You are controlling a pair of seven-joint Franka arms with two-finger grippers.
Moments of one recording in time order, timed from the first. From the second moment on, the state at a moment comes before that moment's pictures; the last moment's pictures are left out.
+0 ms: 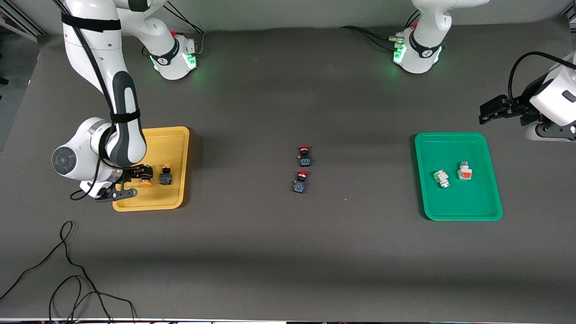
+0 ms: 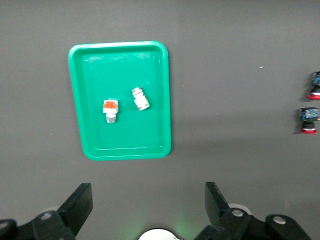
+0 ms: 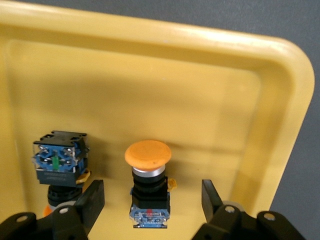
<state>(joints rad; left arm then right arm) 0.02 0.00 -0.08 -1.60 0.00 1.49 -0.02 0.72 0.57 -0.83 -2.09 0.52 2.26 -0.59</state>
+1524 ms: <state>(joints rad) 0.01 0.00 -0.08 -1.61 0.01 1.50 -0.02 0.73 0.33 -1.12 -1.32 0.35 1.38 -0.30</state>
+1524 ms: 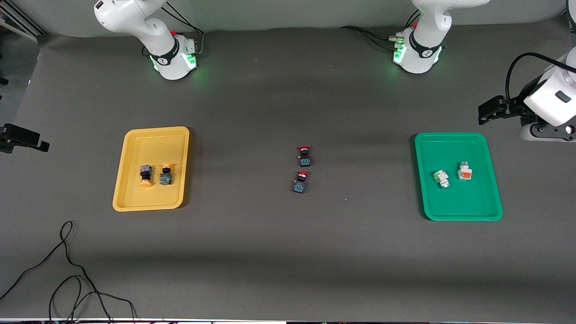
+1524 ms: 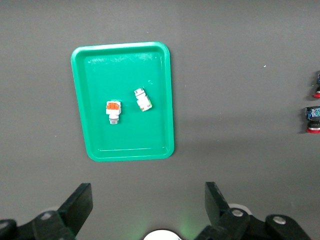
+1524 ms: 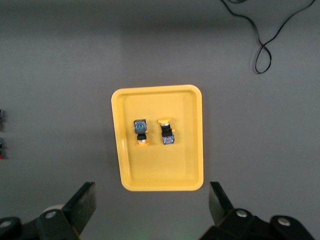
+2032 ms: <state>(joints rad) 0.01 0.00 -0.08 -1.60 0.01 1.50 -0.02 0.77 0.34 -1.11 -1.32 0.34 1.37 -0.26</state>
